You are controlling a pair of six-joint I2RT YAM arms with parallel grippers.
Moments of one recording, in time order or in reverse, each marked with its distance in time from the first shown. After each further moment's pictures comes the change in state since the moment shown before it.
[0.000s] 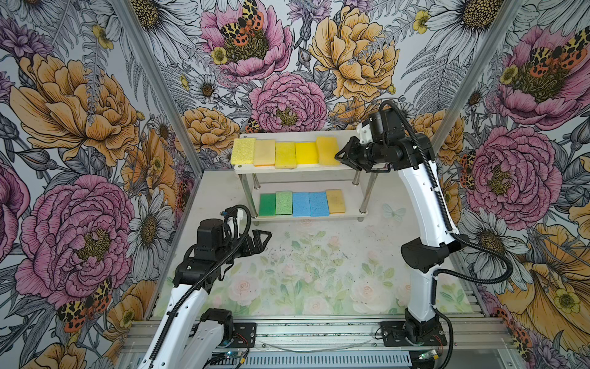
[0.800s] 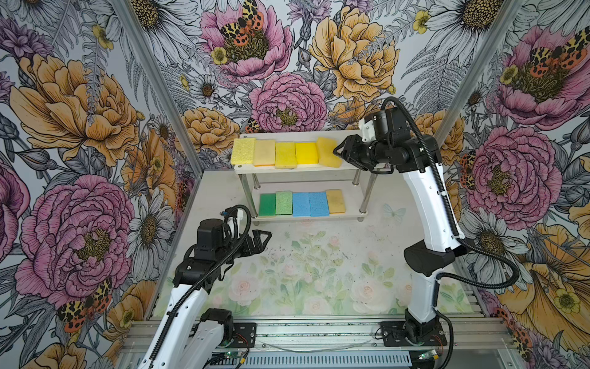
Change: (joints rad) left arm 0.000 0.000 0.000 0.000 0.000 0.000; right arm 0.052 -0.063 -0.010 0.045 0.043 -0.069
